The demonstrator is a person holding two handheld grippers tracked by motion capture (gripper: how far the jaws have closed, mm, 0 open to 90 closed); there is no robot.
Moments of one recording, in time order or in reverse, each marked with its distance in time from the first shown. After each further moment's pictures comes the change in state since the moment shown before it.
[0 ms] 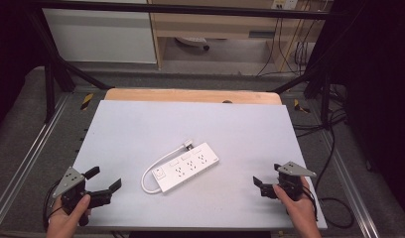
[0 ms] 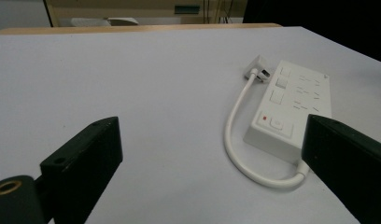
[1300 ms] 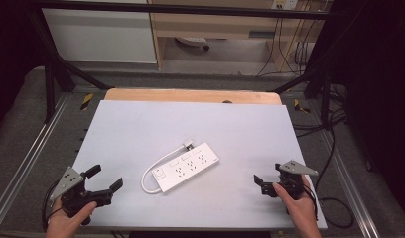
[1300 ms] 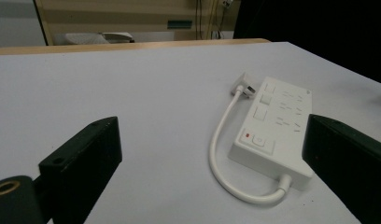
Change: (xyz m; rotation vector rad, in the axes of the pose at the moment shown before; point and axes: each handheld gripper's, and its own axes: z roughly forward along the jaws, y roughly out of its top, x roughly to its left) left arm -0.011 0.009 -0.005 -0.055 -0.027 0.006; right arm -0.002 0.004 -0.002 0.000 -0.003 0.048
